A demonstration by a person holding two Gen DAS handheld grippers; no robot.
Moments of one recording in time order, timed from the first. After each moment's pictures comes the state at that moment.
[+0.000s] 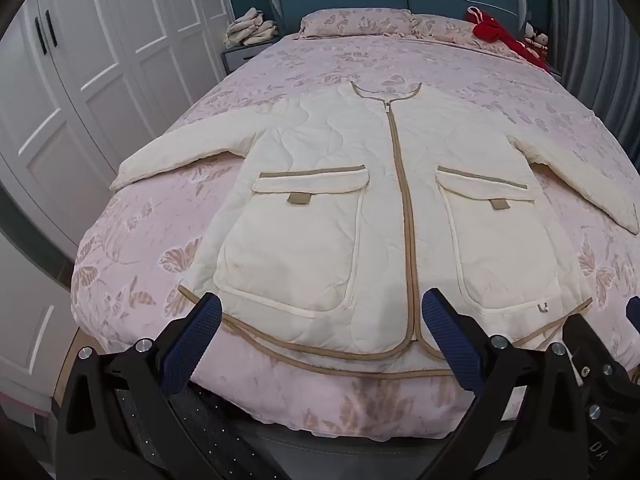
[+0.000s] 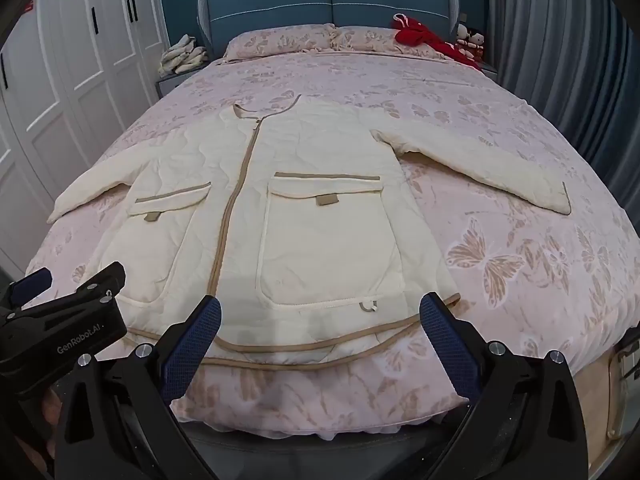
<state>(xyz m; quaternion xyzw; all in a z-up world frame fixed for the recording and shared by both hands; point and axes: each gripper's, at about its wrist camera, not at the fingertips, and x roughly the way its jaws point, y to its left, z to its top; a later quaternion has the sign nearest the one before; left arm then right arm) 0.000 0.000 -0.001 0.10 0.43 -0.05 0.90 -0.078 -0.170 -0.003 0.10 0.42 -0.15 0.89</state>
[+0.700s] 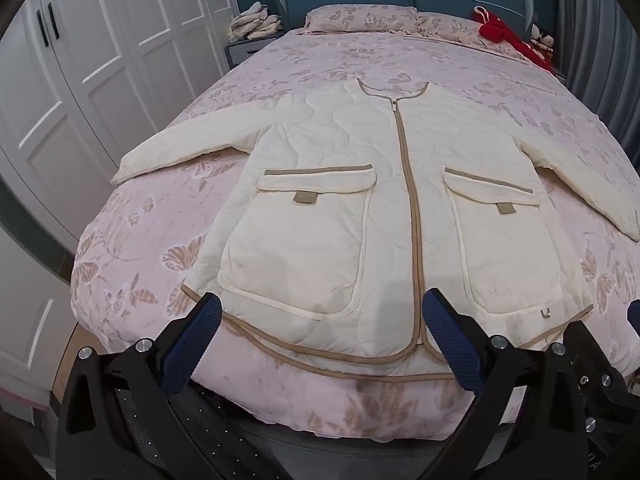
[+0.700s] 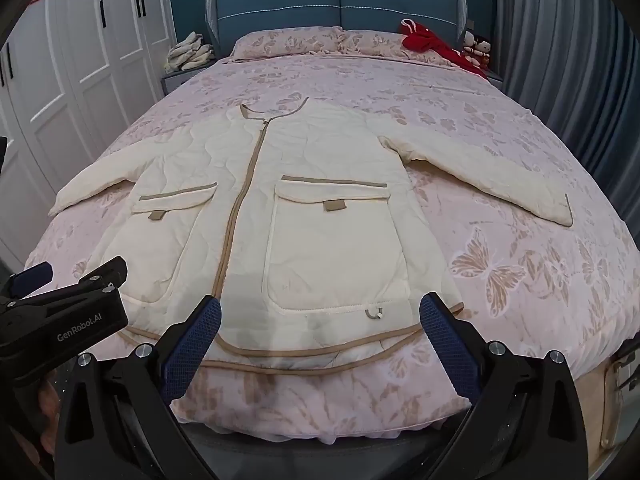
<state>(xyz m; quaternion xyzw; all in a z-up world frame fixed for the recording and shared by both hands) 0.007 0.005 0.000 0.09 0.44 -0.04 0.89 -0.073 -0.160 0.000 0.07 0.42 -0.15 0.89</state>
